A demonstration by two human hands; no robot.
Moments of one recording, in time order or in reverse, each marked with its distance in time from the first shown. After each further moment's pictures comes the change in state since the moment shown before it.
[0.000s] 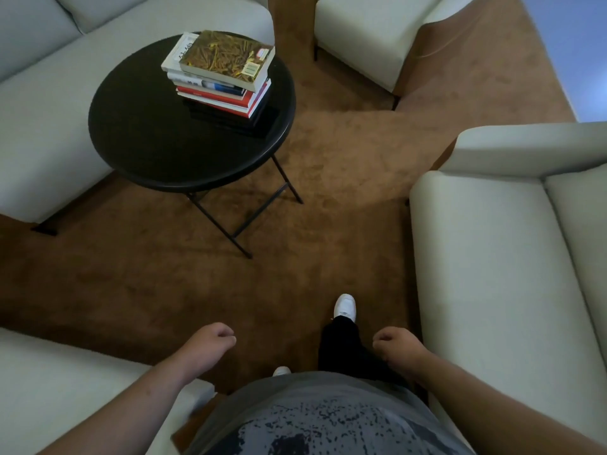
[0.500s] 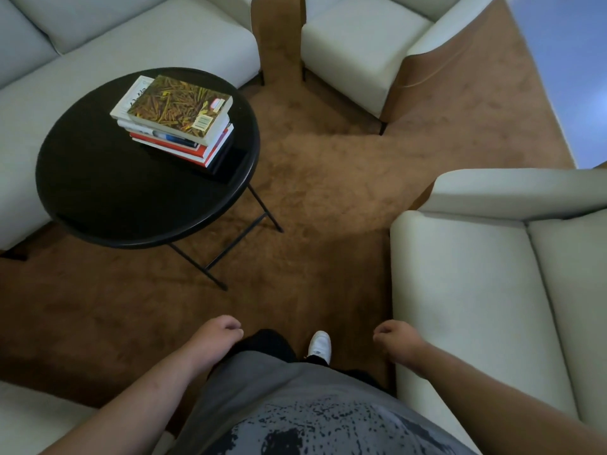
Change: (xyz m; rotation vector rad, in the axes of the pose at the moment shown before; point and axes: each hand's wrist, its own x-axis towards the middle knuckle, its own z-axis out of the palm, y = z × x) left_hand 0.069 0.190 0.002 -0.045 0.044 0.035; right_hand 0.081 -0.054 -0.179 -0.067 0.054 -0.023
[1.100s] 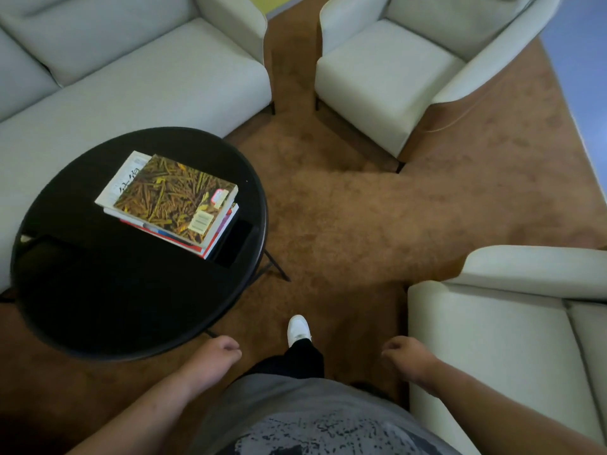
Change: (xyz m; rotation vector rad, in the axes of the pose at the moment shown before) left_hand 0.138 0.120 -0.121 -0.009 0.021 -0.036; right_hand 0.134 -0.165 -0.112 -0.029 -0.059 0.028
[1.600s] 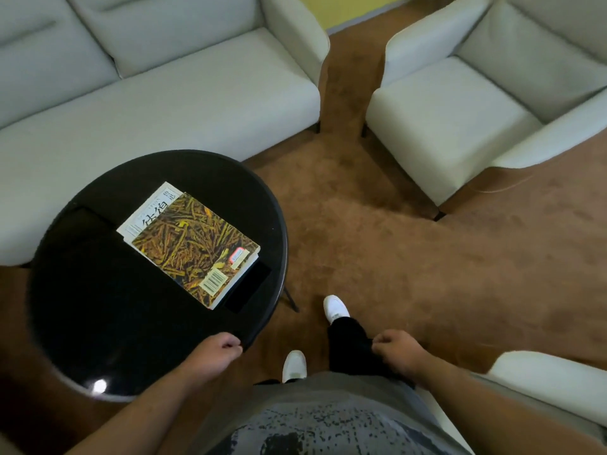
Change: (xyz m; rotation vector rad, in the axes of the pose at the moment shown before) left_hand 0.054 0.081 -0.065 -0.229 0.044 -0.070; right_hand 0.096 -0.166 -0.096 -0.219 -0.101 -0.127
